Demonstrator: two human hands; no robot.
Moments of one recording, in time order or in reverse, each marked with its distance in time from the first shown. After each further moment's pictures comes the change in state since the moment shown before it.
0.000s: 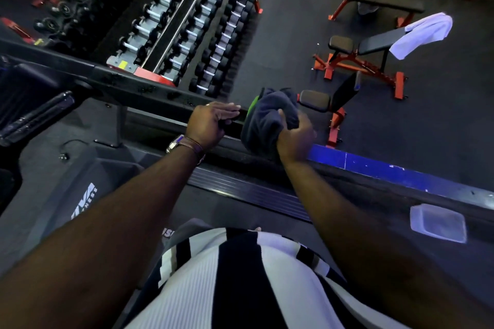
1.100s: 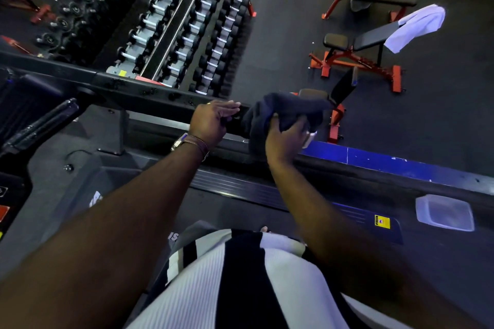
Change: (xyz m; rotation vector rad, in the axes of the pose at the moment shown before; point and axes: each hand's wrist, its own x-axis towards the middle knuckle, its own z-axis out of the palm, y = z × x) left_hand -0.004 0.005 0.000 0.072 -0.006 0.017; right_hand -0.039 -0.024 0.007 0.288 0.103 0.417
